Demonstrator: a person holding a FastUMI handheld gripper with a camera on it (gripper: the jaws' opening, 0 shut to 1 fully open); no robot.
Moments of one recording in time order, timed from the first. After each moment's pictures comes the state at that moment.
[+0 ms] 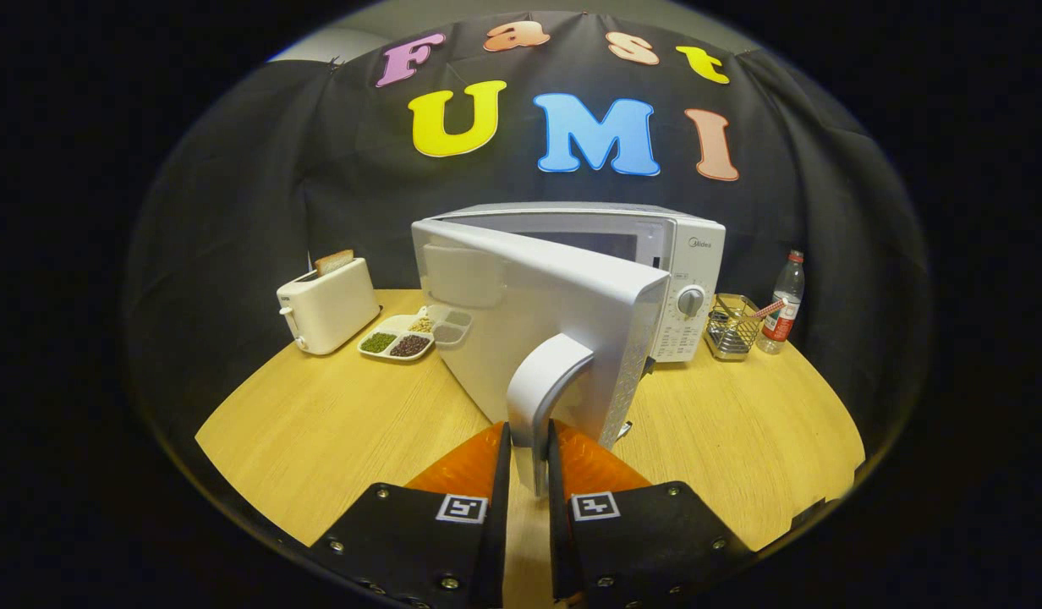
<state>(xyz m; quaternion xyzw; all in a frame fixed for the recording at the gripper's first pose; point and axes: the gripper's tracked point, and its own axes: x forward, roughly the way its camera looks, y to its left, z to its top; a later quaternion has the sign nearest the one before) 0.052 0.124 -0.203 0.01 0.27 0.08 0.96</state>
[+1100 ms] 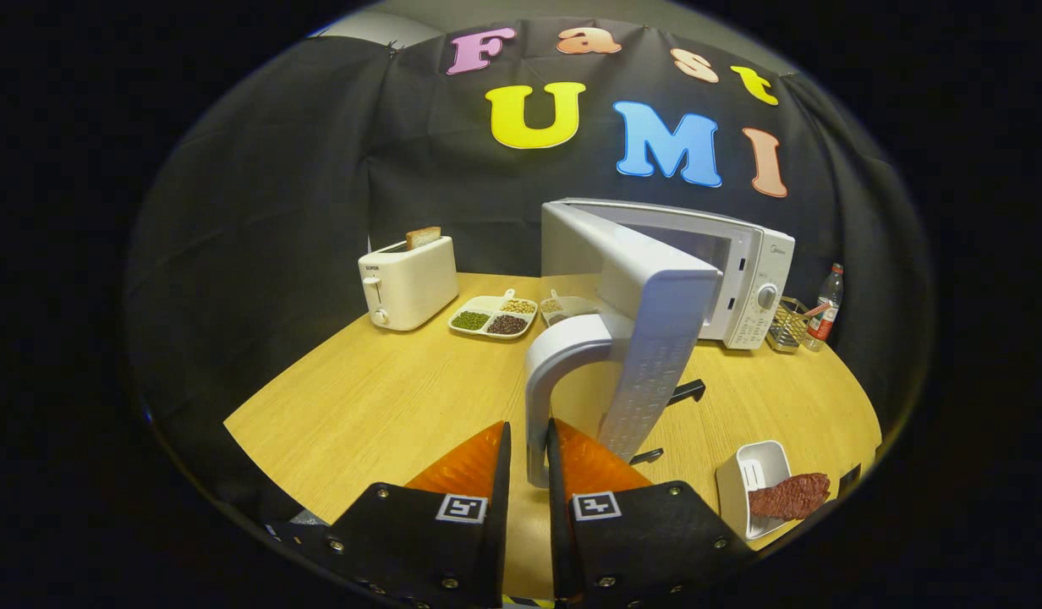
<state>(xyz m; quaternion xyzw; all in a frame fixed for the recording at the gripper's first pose) -0.017 0.261 -0.200 0.00 0.27 0.14 0.95</state>
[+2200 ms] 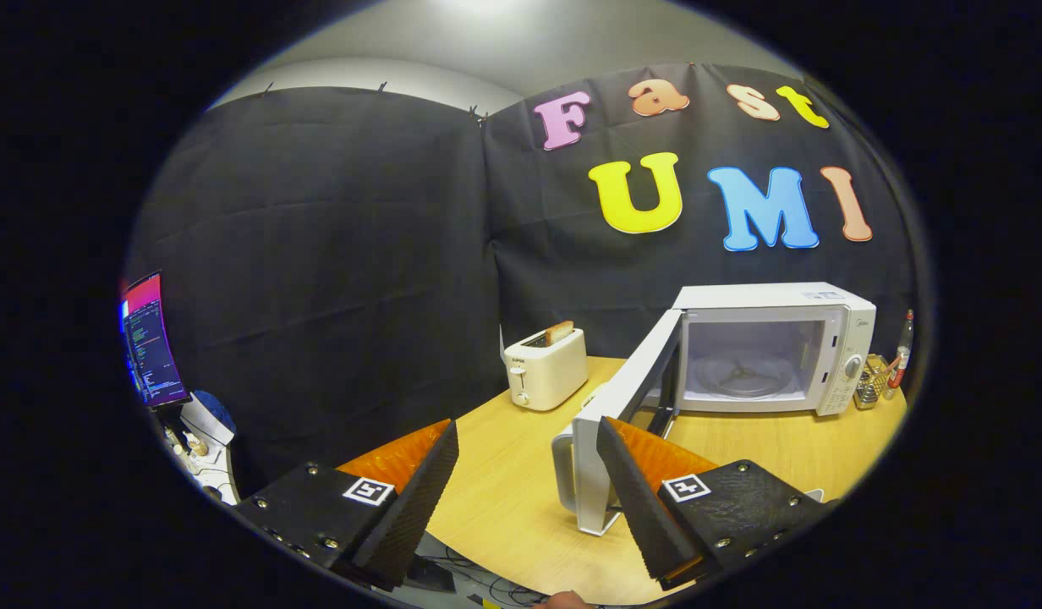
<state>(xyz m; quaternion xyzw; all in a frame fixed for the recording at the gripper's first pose) -0.067 0.299 -0.068 0.07 0.13 0.33 0.93</state>
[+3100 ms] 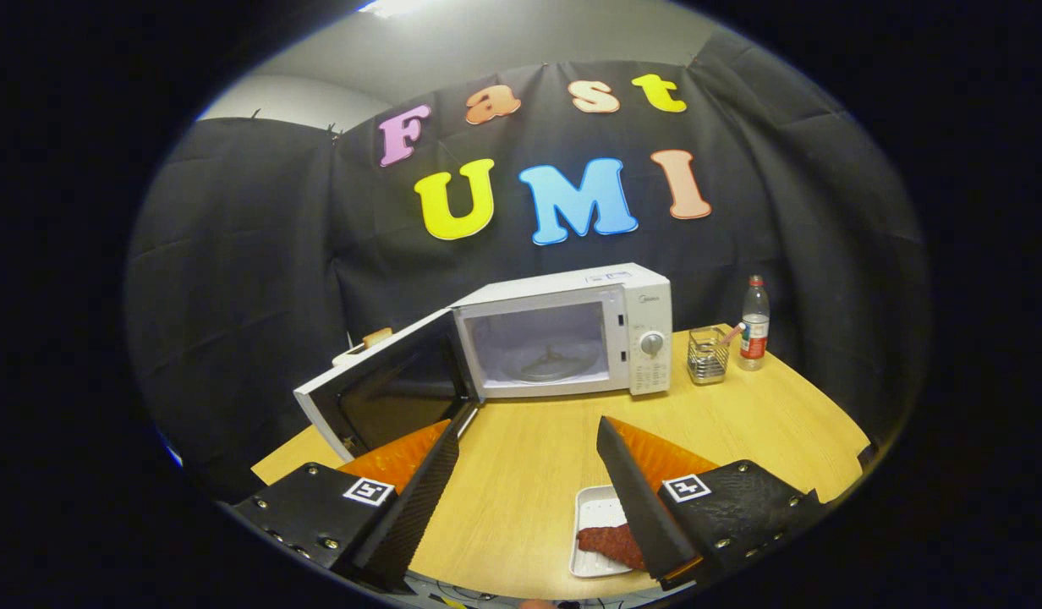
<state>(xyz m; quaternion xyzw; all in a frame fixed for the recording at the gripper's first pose) -0.030 0.052 -0.119 0.09 0.17 0.10 0.98</state>
